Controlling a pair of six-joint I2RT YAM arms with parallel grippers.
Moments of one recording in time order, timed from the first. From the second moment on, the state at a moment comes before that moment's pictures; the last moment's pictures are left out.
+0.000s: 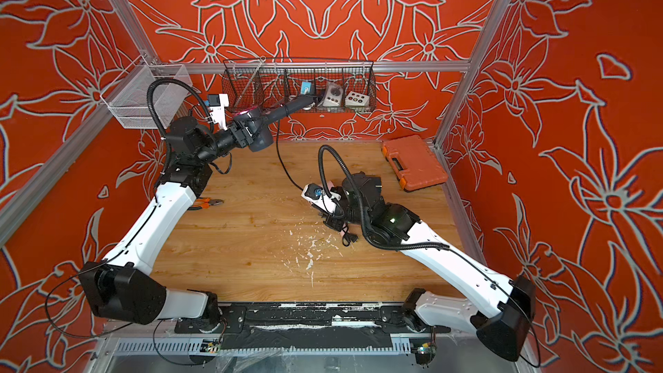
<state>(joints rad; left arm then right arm) -0.07 1.39 1.35 0.08 0.63 -0.55 0.86 1.12 1.14 -0.50 -0.18 -0.45</state>
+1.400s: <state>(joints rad) -0.28 1.04 1.02 -0.10 1.10 -0.43 0.49 1.45 1.80 -0.82 0.03 -0.73</state>
